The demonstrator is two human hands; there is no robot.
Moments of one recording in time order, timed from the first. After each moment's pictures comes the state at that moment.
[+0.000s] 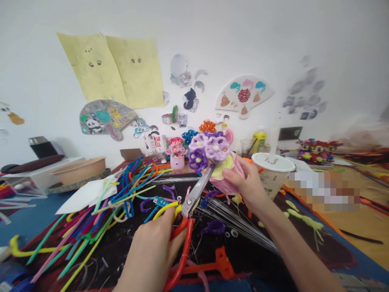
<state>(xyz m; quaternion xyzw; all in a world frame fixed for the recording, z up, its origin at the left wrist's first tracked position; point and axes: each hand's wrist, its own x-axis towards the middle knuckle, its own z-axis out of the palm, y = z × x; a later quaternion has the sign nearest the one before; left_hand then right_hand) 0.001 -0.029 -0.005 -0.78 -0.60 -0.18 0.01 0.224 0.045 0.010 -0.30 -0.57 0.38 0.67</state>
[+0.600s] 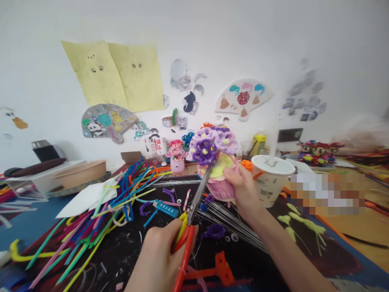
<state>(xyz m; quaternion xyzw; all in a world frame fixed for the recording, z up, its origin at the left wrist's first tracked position) 0.025 -0.040 0.003 -0.73 -0.57 -0.31 -0.23 0.208 0.041 0.007 -0.26 -0.54 0.41 0.69</state>
